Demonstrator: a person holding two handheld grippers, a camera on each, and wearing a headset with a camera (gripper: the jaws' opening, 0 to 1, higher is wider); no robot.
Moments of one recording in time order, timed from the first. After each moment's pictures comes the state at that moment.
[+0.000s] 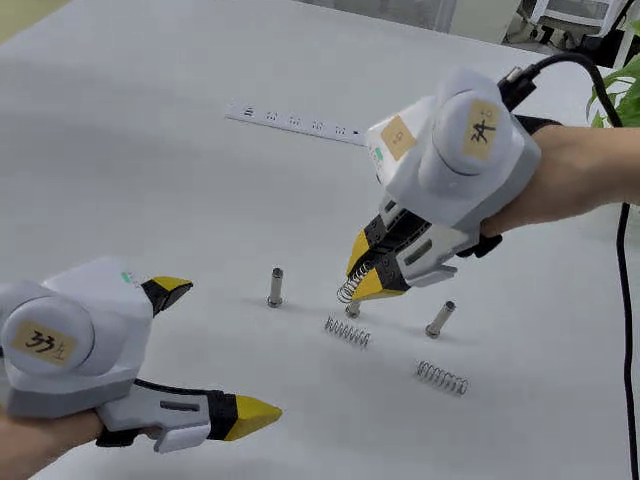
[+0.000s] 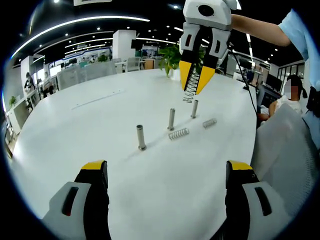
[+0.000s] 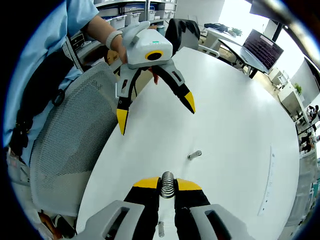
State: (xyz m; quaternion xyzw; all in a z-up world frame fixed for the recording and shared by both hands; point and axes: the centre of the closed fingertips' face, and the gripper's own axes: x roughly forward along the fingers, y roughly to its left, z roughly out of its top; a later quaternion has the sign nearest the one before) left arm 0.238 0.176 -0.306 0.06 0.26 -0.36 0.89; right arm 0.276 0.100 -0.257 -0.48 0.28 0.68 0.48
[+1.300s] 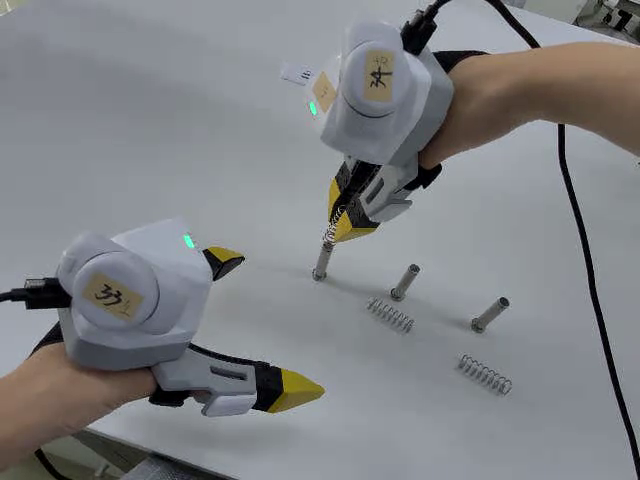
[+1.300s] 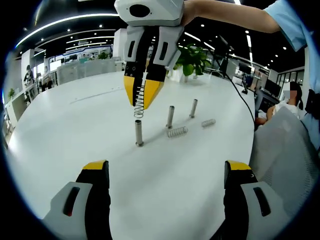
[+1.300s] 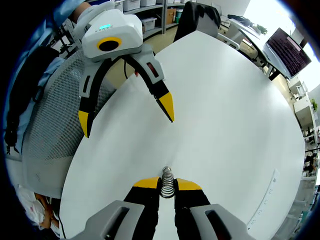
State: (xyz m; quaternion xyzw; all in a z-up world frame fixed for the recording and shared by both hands) left arm 0.234 0.176 -0.315 0.04 0.26 -0.37 0.89; right arm 0.309 0.167 -0.292 -0.55 0.29 0.68 0.39
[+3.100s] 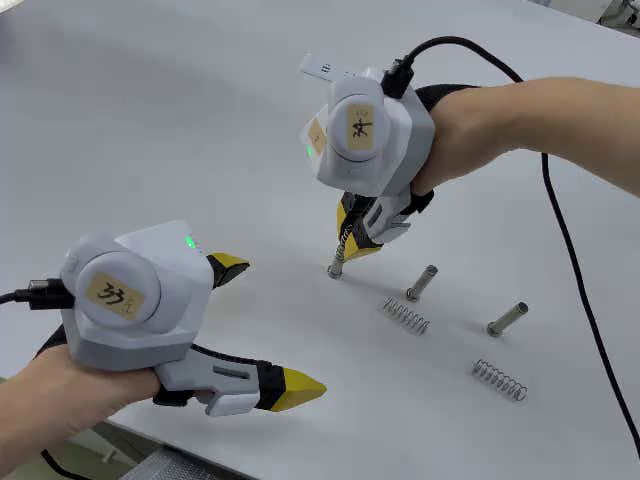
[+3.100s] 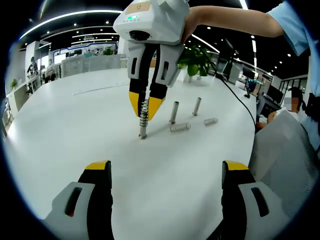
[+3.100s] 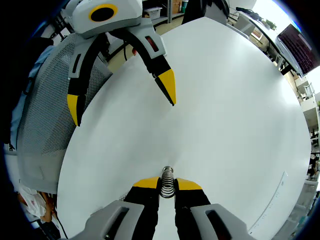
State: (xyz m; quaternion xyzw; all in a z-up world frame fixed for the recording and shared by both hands) left arm 0.231 0.184 -0.323 0.01 0.27 -0.36 0.89; right arm 0.312 0.163 -0.334 -0.58 0.31 0.67 0.35
